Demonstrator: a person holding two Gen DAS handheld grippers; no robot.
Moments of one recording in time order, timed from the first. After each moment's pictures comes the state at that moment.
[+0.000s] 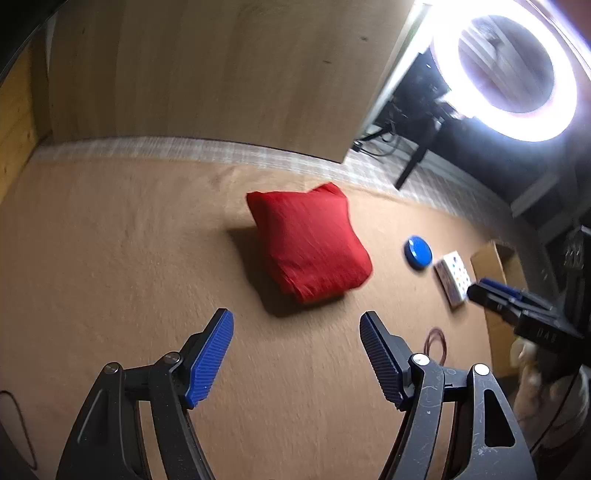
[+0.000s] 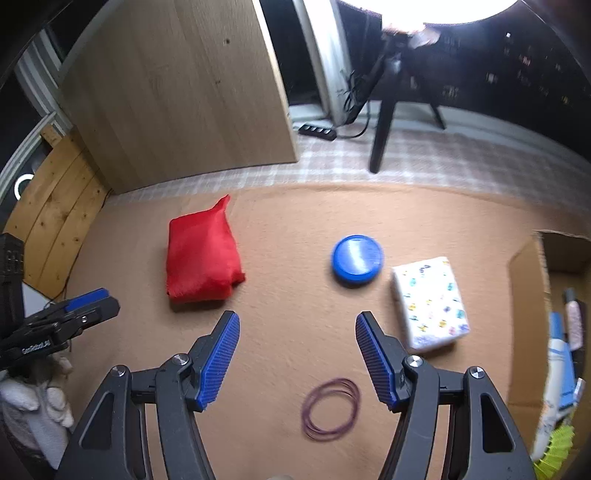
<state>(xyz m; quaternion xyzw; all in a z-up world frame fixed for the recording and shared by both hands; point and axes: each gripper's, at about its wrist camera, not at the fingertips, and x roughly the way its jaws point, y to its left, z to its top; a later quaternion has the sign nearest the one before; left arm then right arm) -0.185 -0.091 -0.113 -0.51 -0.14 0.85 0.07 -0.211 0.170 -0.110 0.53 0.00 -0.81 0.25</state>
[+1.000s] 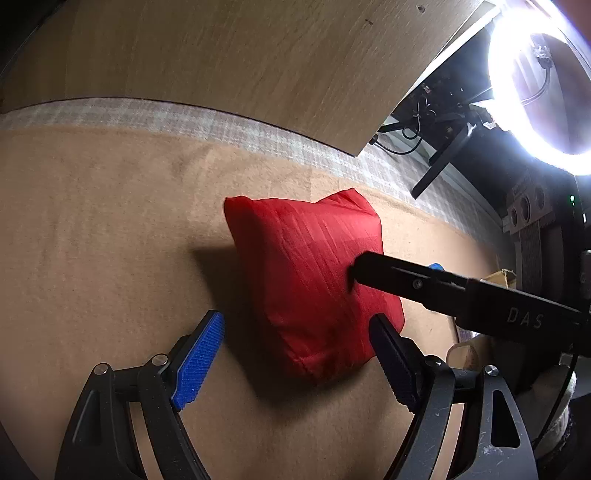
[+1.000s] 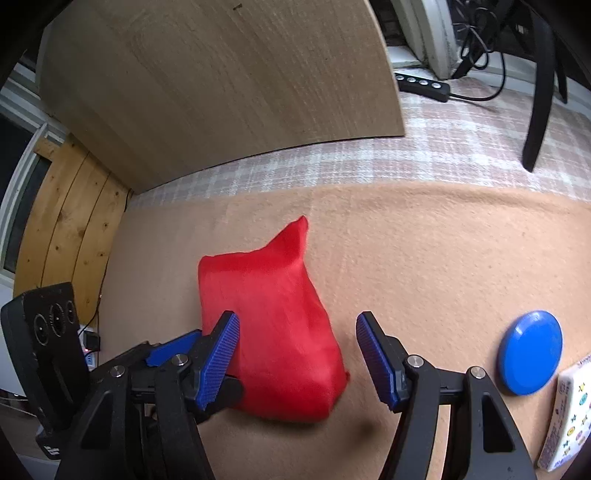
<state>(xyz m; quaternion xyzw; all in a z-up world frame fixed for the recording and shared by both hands) -0.273 -0.091 -0.186 -0.53 -0.20 0.81 0.11 -0.284 0.054 -0.168 0.59 -0.06 -0.74 0.32</state>
